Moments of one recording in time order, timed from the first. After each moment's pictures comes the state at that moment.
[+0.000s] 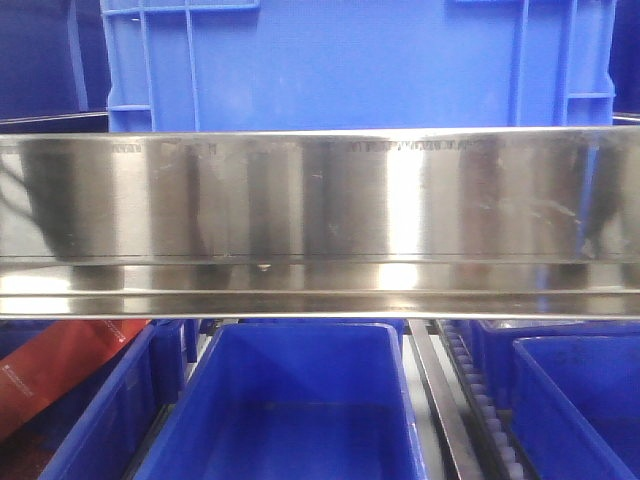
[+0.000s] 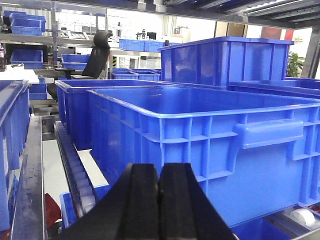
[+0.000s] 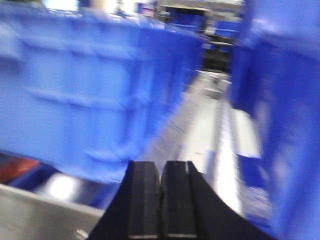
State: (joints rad) left arm -0.42 0.41 -0.42 -0.04 0.00 0.00; right arm 0.23 0.24 -0.20 -0.06 0.12 0.04
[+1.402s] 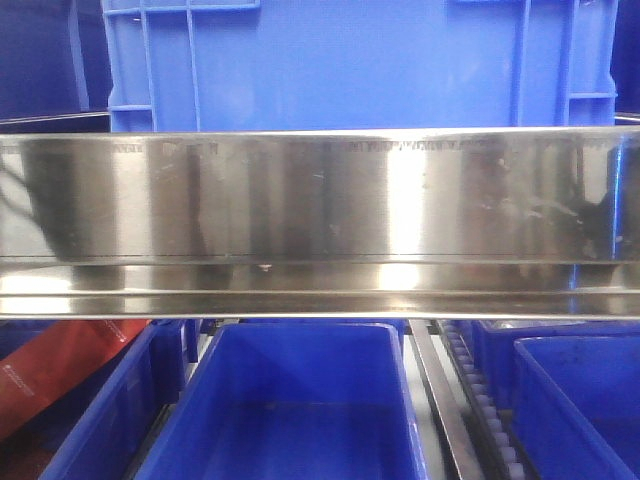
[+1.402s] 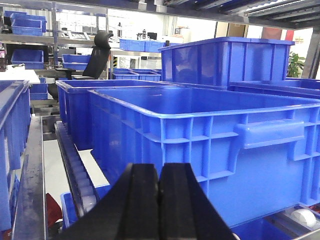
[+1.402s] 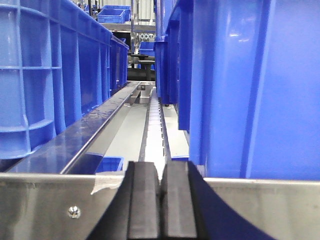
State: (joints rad) left arm -0.42 0.41 -0.42 -0.04 0.00 0.00; right arm 0.00 0.00 0.00 -0.02 0.05 0.04
